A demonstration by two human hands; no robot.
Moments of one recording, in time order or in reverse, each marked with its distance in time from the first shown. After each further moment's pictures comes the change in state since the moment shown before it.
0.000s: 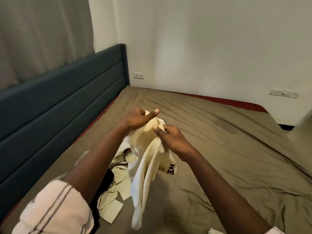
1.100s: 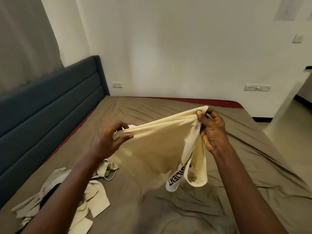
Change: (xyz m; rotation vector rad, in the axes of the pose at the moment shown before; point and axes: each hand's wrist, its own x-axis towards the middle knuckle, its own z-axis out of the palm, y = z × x) left_hand -0.010 0.045 0.109 0.342 0.228 0.705; right_hand -0.058 0.045 -0.289 0.786 0.565 -0.193
